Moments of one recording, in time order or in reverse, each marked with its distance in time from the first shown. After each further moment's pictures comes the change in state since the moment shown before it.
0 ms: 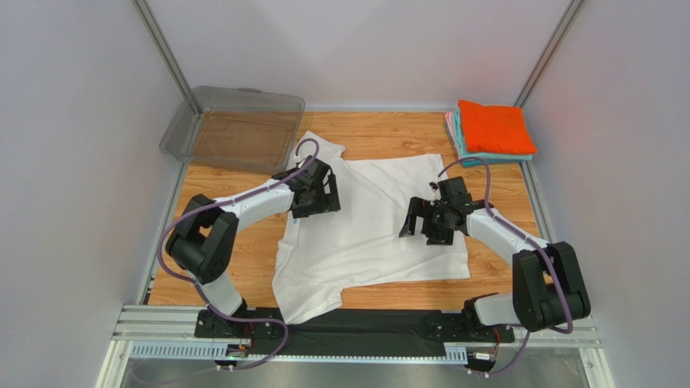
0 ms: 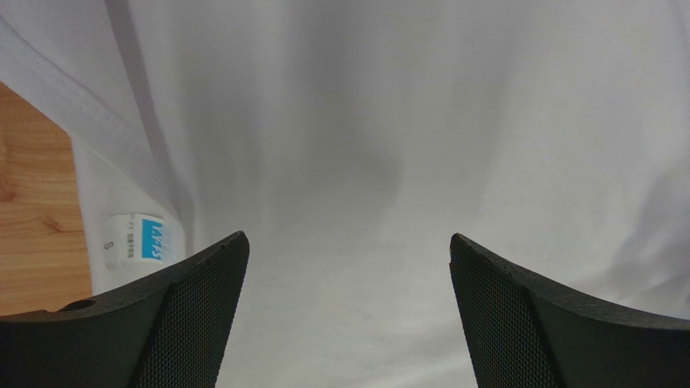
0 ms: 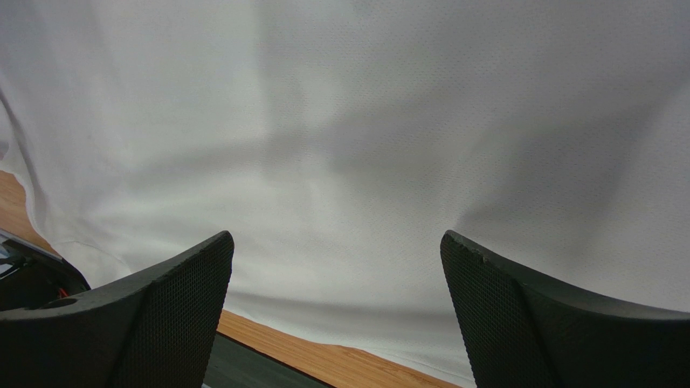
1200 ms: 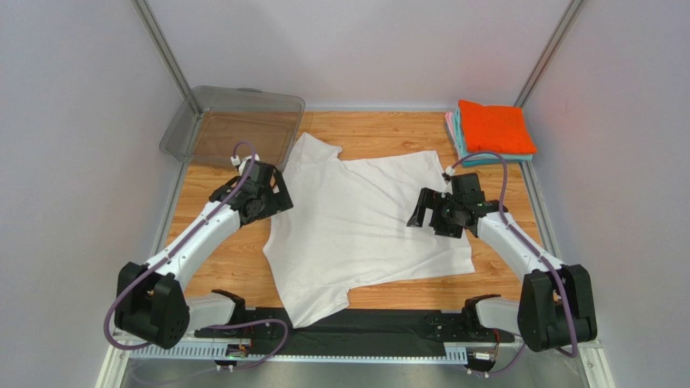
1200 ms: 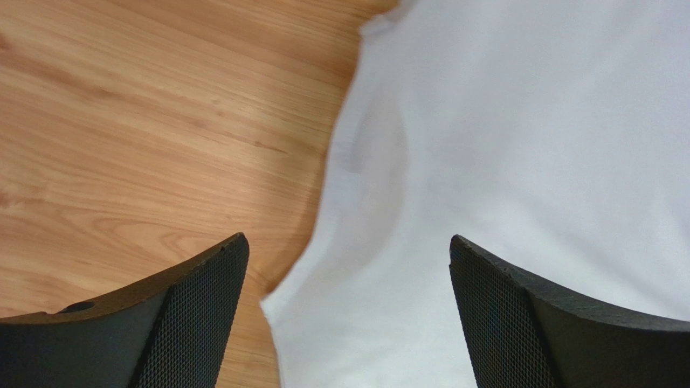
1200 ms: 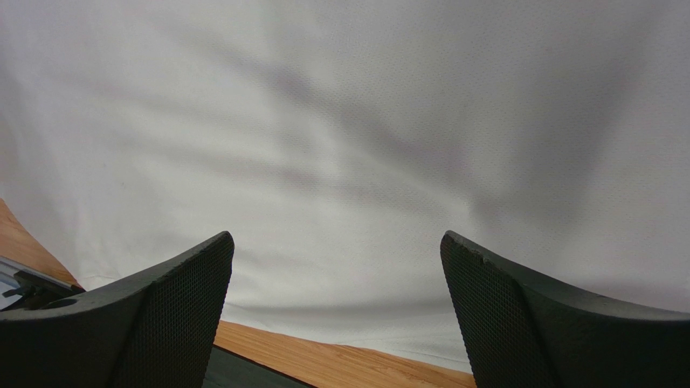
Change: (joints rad) left arm 0.269 -0.423 -0.175 -0.209 -0.128 0.069; right arm -0.061 -0.101 0.013 -0.031 0.038 -0.006
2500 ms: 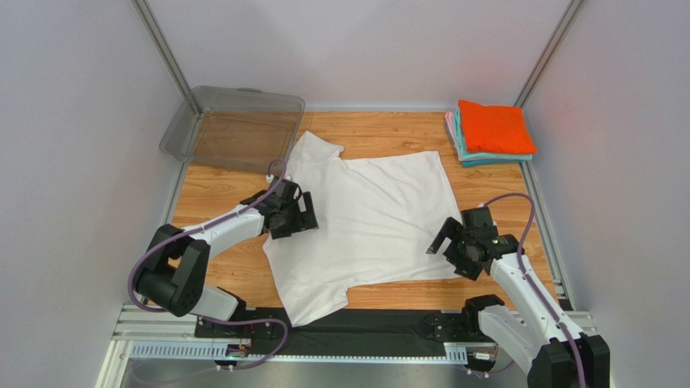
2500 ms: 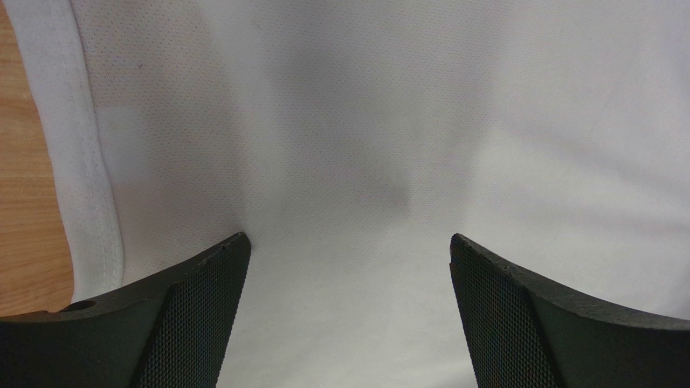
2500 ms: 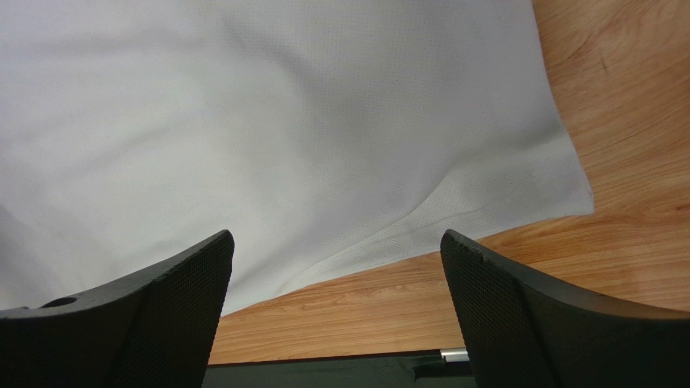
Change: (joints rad) left arm -0.127 0.180 -0.180 0.330 0.259 -0.035; right arm -0.005 -0.385 -0.189 -0.293 0.264 0.327
